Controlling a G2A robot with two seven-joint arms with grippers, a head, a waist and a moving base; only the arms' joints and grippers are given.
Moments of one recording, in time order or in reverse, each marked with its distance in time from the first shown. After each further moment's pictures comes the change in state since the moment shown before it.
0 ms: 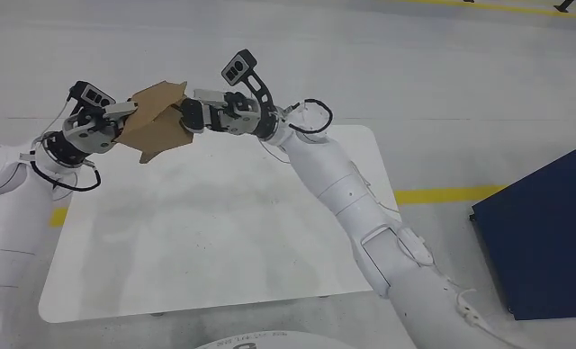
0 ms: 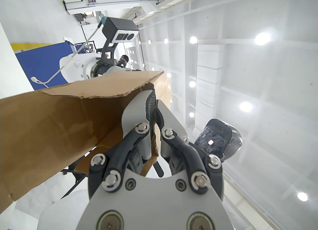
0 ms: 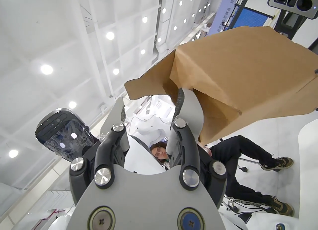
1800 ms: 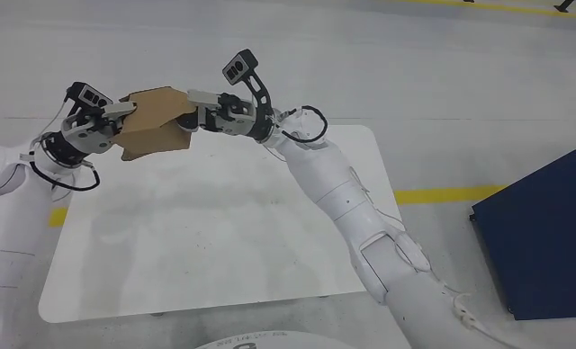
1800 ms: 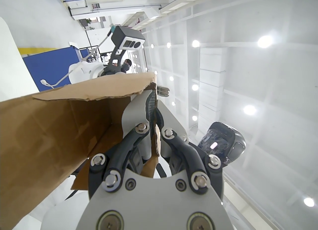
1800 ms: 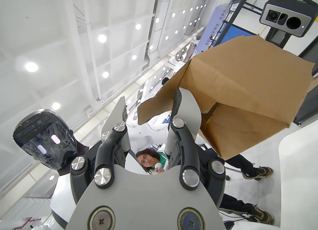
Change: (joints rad) left arm 0.009 -0.007 -0.024 0.004 0.020 0.004 0.002; right arm -0.045 -0.015 0.040 -0.063 -0.114 -0.050 -0.085
